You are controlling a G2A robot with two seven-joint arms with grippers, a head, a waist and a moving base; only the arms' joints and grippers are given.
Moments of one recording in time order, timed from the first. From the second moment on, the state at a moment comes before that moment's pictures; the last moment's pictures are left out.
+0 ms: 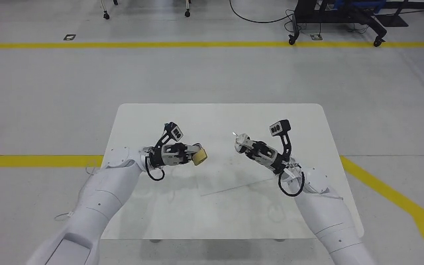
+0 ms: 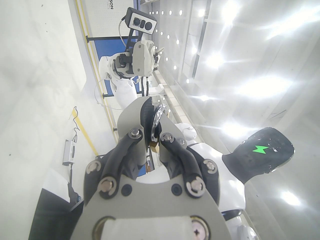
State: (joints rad) left arm 0.57 -1.33 -0.92 -0.63 -0.91 -0.34 -1.48; right arm -0.97 -1.18 1.18 -1.22 0.65 -0.47 0.95
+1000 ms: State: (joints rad) left arm 0.58 -1.33 -0.95 -0.67 -0.77 -0.31 -1.31; right arm -1.15 -1.15 1.23 -1.54 -0.34 -0.69 0.57
